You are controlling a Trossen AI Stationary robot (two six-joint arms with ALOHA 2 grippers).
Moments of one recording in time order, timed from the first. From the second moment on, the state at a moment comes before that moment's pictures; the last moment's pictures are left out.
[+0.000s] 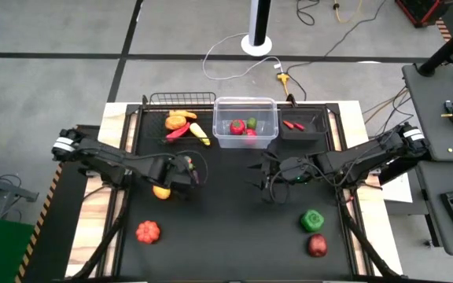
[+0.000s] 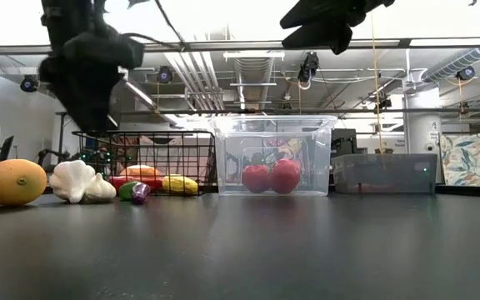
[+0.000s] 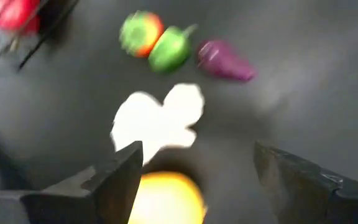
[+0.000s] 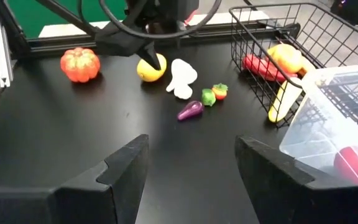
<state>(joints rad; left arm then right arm) -0.24 1.46 1.06 -1.13 -0.30 -1.08 0.22 1.32 0.93 -0.08 0.33 0.18</state>
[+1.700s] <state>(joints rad) -0.34 1.54 1.15 -1.42 -0.15 -1.23 0.22 1.32 0.93 -0.06 0.28 0.14</state>
